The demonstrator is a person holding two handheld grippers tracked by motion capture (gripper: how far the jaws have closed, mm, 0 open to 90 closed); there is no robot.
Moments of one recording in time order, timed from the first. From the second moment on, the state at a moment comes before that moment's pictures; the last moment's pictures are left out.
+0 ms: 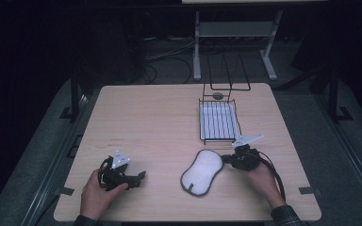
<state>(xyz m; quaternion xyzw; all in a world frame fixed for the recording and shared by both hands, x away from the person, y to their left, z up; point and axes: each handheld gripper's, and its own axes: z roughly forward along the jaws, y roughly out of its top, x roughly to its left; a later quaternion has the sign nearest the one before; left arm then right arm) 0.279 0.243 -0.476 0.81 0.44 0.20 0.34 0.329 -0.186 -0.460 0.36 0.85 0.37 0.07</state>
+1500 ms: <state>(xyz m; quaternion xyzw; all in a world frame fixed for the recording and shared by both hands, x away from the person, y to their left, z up) 0.279 0.243 -0.476 0.81 0.44 0.20 0.34 0.252 -0.133 -0.442 0.27 0.87 0.42 0.02</state>
